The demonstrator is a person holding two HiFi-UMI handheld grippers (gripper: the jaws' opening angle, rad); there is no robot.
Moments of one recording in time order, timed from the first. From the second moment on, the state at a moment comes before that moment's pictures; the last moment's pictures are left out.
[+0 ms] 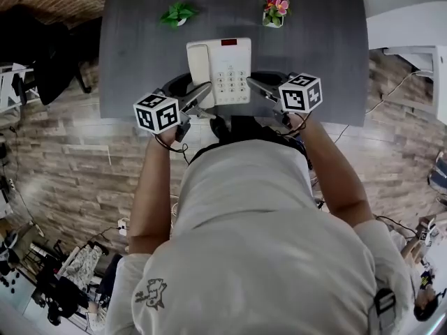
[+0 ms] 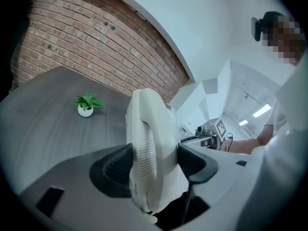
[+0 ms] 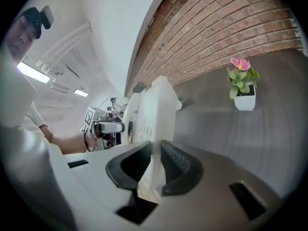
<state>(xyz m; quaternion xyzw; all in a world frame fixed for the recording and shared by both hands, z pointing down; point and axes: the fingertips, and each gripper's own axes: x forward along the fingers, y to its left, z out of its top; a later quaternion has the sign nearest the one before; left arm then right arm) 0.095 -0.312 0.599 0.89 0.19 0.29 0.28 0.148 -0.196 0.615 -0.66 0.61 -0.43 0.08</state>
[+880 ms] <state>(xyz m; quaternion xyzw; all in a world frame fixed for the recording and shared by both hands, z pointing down) 0.041 -0.284 0.553 0.91 0.21 0.27 0.26 0.093 -0.167 0.570 -0.69 0.60 -0.41 0.07</state>
